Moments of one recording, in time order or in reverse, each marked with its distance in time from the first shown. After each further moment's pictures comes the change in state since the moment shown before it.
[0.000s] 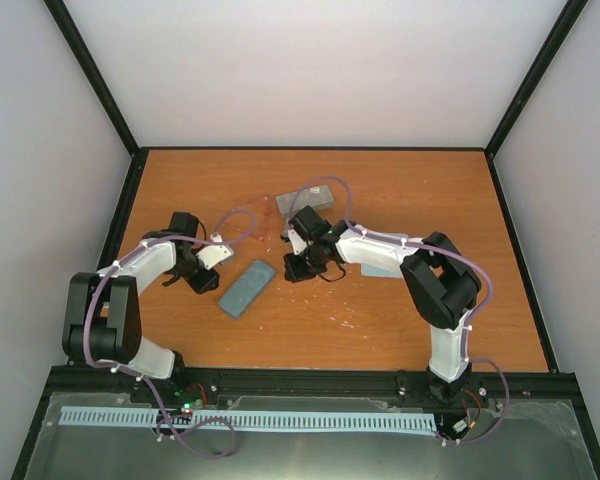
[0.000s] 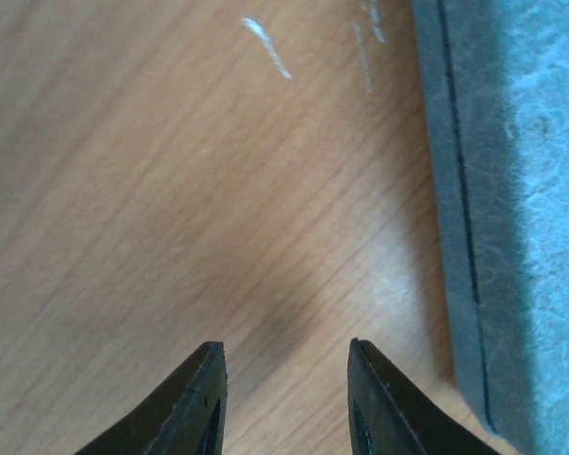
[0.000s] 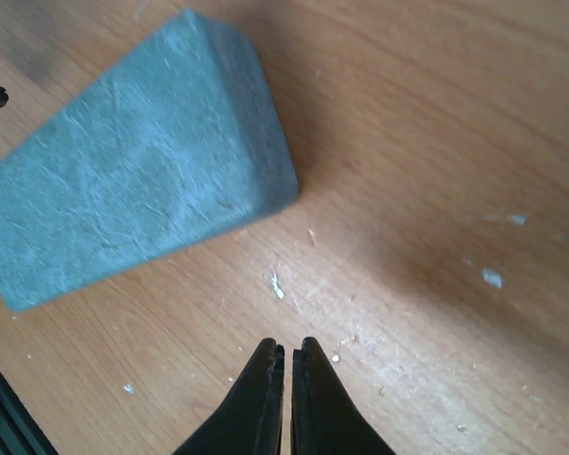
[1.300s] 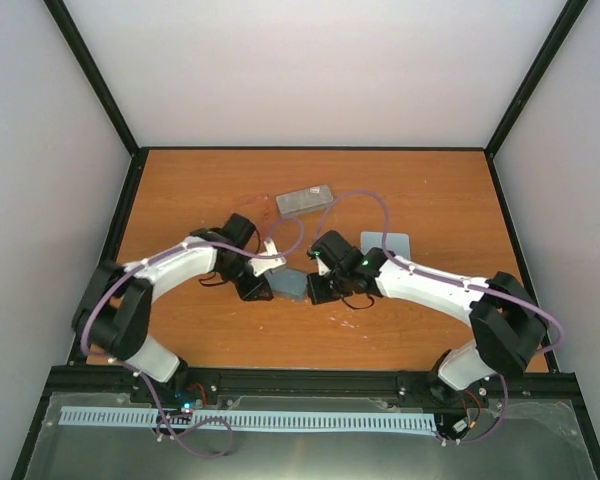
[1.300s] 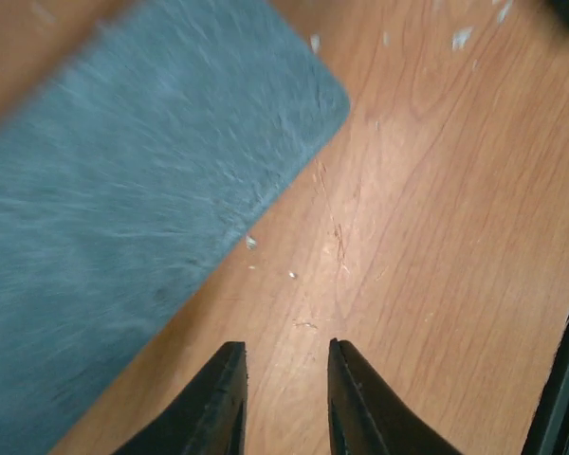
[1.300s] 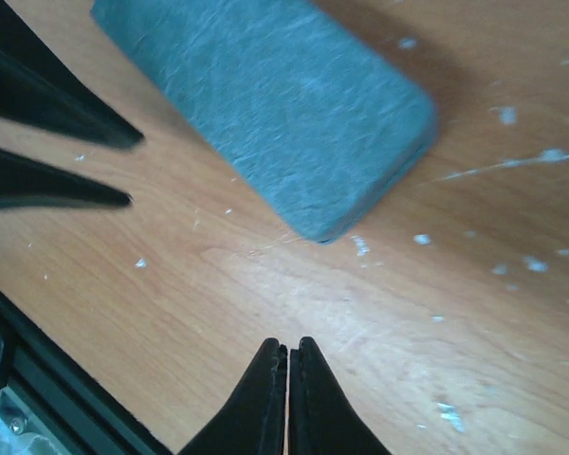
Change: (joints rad) left arm -0.413 0.136 0.090 -0.005 0.327 -0.210; right arm 0.073 -0.430 -0.352 0.002 0.171 0.196
